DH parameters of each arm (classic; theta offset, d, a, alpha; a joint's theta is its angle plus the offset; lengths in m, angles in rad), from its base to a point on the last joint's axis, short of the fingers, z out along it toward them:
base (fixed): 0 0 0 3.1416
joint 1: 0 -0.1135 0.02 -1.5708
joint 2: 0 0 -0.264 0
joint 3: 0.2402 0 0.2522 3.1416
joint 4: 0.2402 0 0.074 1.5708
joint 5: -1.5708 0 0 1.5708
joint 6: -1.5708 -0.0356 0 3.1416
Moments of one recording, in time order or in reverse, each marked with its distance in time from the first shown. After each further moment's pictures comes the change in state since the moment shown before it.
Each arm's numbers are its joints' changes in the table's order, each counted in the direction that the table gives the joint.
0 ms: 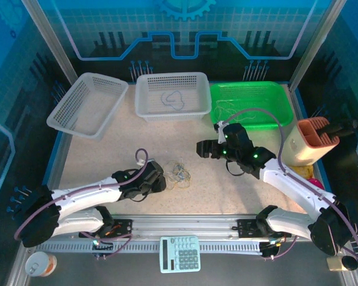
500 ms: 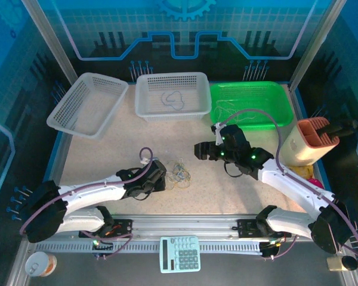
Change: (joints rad) left arm 0.001 -0.061 0.013 -0.049 0.000 -0.041; right arm -0.035 -0.006 0.000 0.002 -0.019 -0.004
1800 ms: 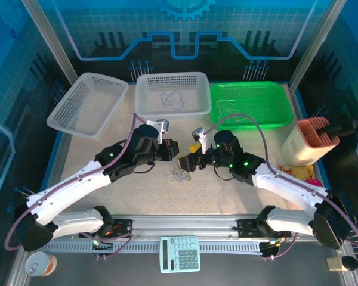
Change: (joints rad) left arm -0.076 0.092 0.506 0.100 -0.179 -0.179; right arm -0.111 -0.033 -0.080 -0.334 0.274 0.193
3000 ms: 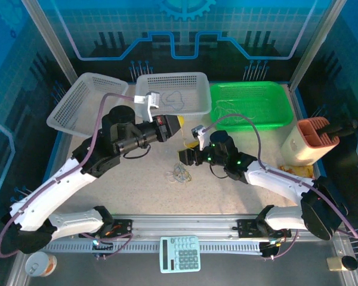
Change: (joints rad) left arm -0.013 0.023 0.286 -0.090 -0.101 0.056; right arm 0.019 -0.105 -0.039 -0.157 -0.099 -0.057
